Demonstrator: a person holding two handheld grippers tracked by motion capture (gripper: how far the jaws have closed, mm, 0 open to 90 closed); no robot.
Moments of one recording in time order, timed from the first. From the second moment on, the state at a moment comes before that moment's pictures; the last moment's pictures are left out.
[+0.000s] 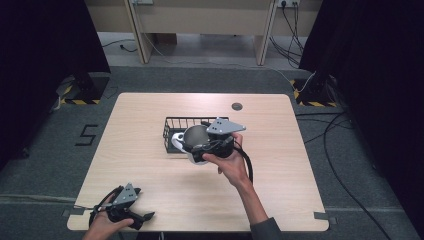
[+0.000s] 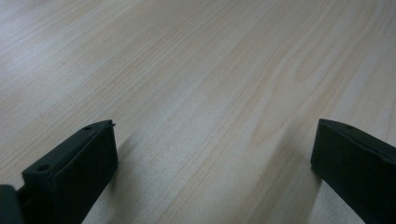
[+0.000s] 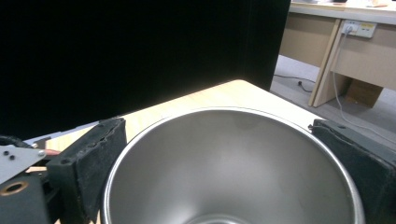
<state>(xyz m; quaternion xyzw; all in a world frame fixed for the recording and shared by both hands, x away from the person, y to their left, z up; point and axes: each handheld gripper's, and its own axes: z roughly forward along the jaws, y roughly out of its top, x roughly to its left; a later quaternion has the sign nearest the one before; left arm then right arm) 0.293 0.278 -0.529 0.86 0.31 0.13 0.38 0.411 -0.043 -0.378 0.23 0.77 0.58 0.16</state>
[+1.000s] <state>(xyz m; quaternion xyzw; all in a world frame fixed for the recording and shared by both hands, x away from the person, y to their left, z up) 0.293 0.278 -0.528 0.86 0.31 0.13 0.38 0.470 -0.046 -0.359 0.25 0.77 0.56 0.17</state>
